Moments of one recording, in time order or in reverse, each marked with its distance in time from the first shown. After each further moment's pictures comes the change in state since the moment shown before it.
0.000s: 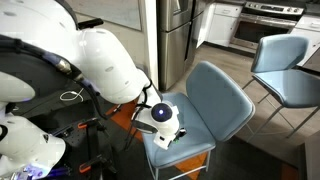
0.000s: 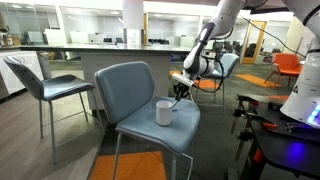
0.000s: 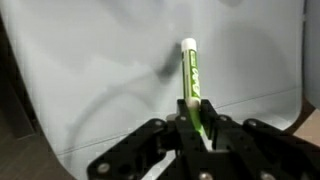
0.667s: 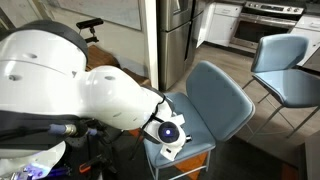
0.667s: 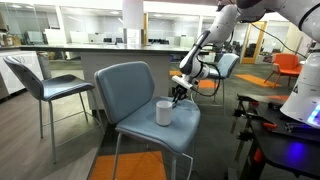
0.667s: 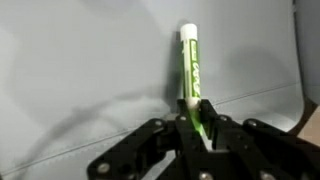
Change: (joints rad) arm -0.226 0.168 0.172 0.149 0.088 0.000 -0.246
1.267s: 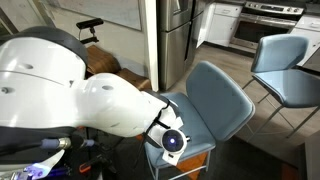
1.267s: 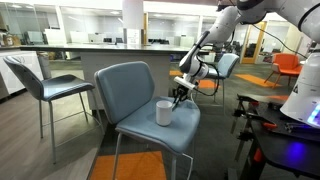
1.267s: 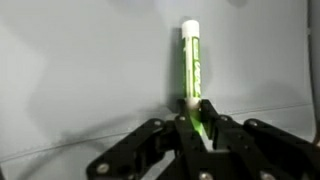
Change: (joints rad) arm -0.043 0.017 0.018 0.033 0.070 -0.117 -0.206
